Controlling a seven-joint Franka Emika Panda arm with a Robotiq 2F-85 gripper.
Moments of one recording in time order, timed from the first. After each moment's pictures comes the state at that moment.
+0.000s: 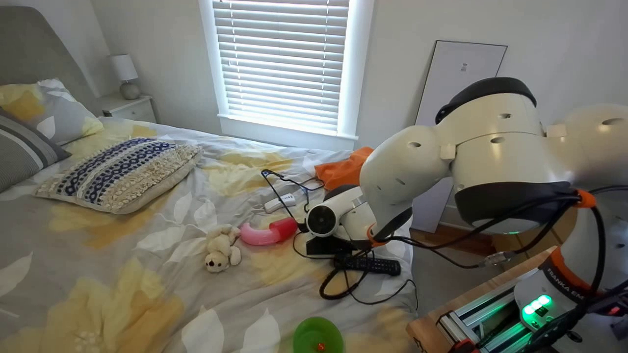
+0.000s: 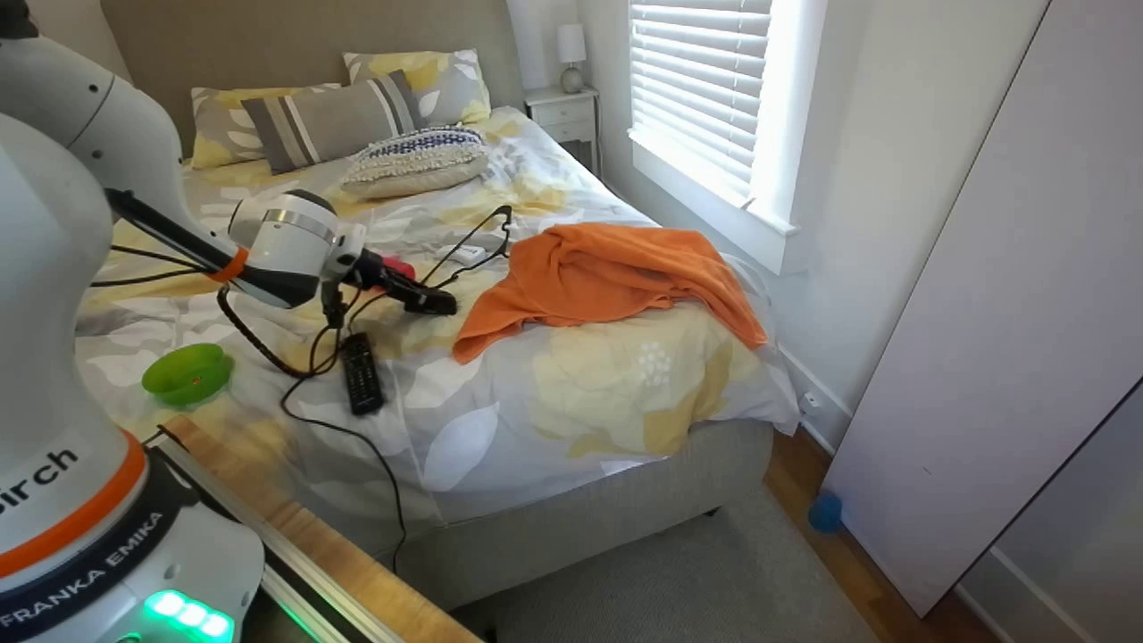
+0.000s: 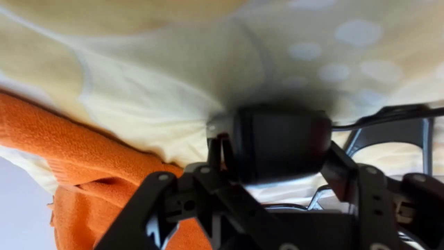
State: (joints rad) arm 1.35 1.12 -0.68 -1.88 -0.68 2.84 2.07
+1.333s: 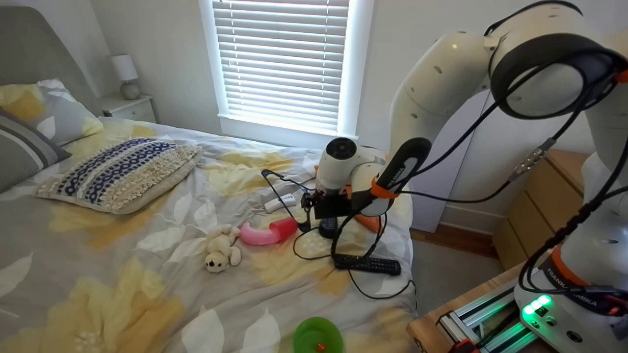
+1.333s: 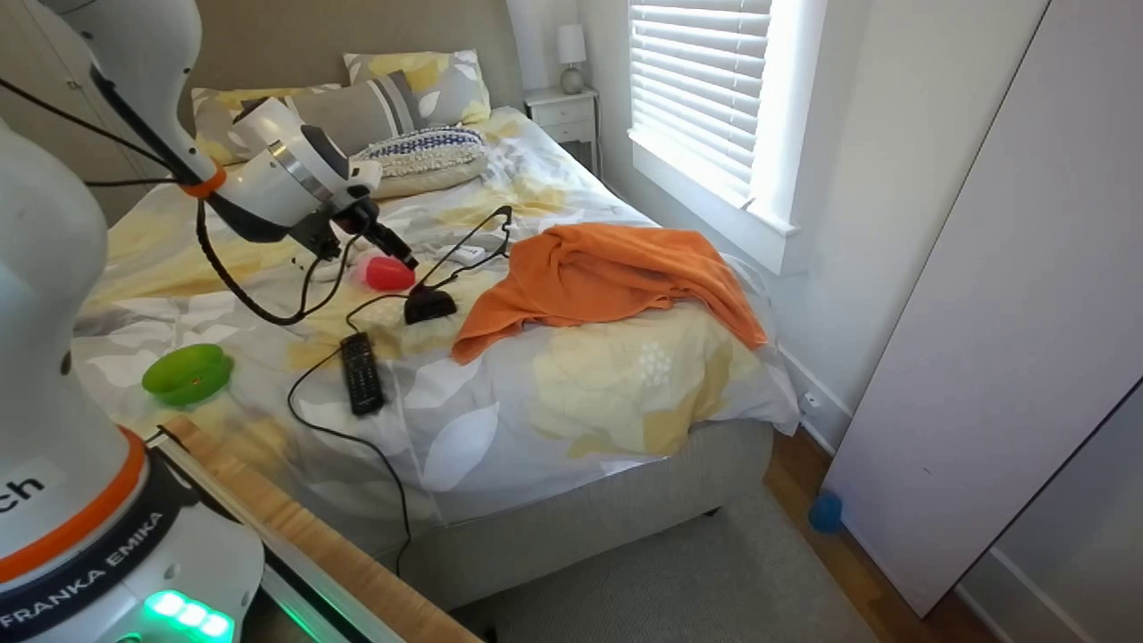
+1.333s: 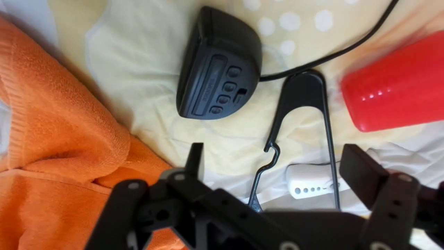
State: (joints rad) arm 1.00 0.70 -0.41 -2.07 -0.48 2.99 1.36
